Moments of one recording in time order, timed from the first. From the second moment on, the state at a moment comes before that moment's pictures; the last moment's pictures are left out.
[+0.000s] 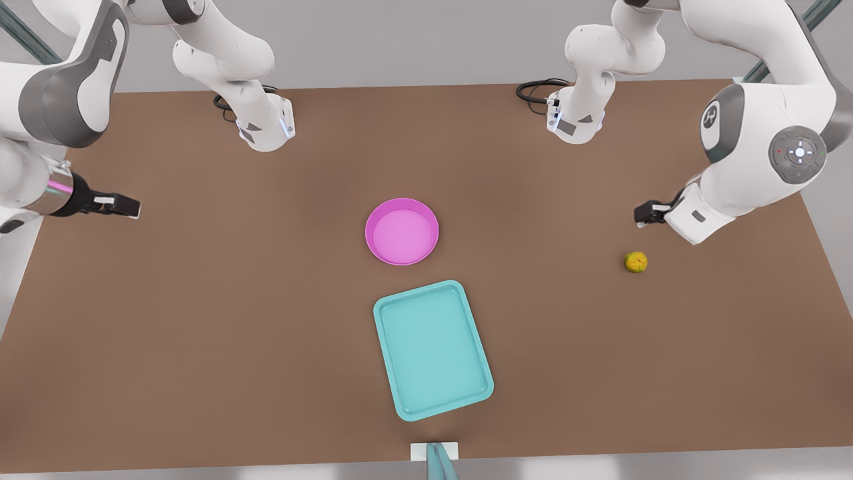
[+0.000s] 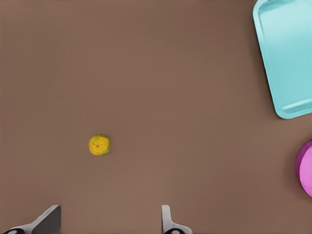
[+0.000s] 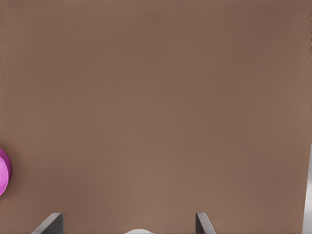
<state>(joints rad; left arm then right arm) -0.22 0.16 0.12 -1.45 0.00 1.45 -0.02 -0.02 0.18 -0.05 -1.26 -0.08 1.22 0.01</state>
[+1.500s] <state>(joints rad) -0.13 0.54 0.27 -2.05 -0.03 2.24 0.39 -0.01 0.19 -0.05 -1.27 -0.08 1.27 0.02</state>
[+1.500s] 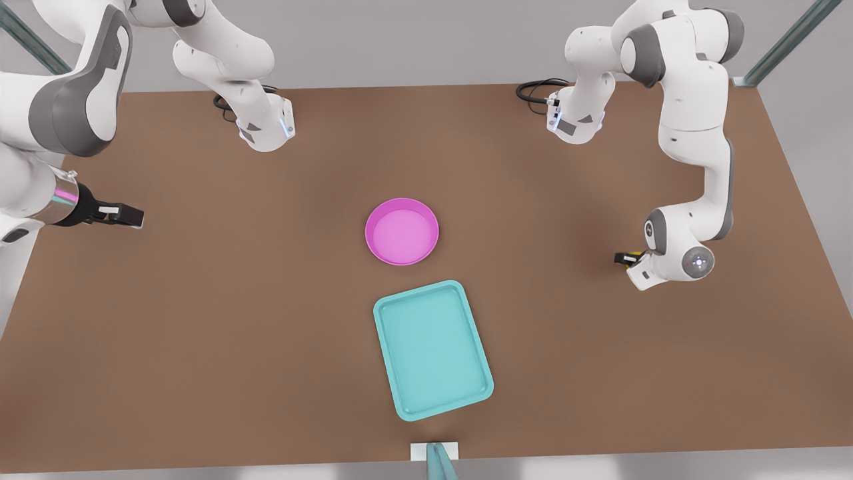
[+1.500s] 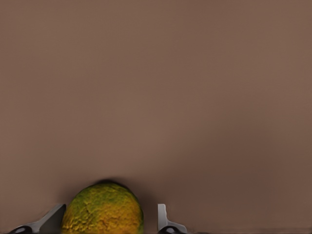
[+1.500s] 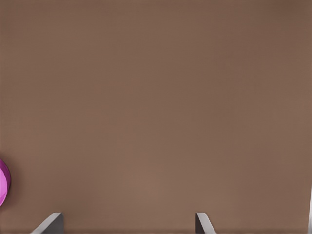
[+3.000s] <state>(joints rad) -0.23 0.17 0.11 -1.49 -0.05 1.45 -0.09 0.30 0.31 0.08 -2.11 0.35 2.05 0.03</state>
